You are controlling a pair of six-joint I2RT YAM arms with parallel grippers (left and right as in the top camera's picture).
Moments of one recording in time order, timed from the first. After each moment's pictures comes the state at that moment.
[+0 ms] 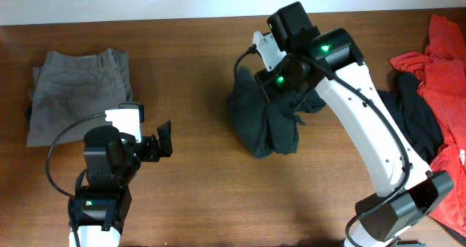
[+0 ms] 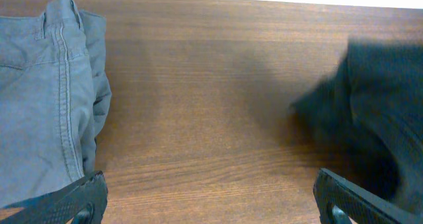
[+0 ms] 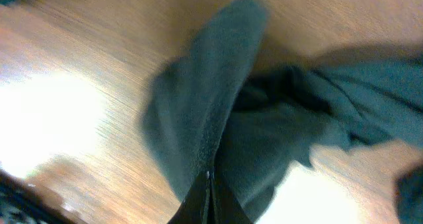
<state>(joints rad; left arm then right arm) -0.03 0.89 0.67 -0.34 0.14 -0.07 0.42 1.82 1.98 -1.37 -0.14 -0.02</state>
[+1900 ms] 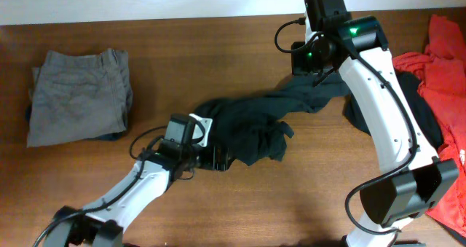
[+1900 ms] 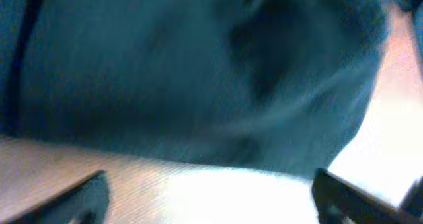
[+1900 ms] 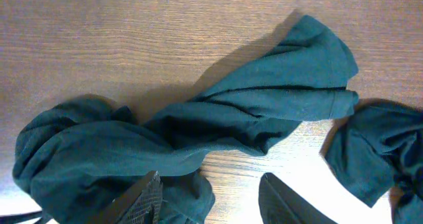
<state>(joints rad) -0.40 1.50 0.67 -0.13 0.44 -0.31 0.24 1.87 1.98 -1.25 0.04 0.21</state>
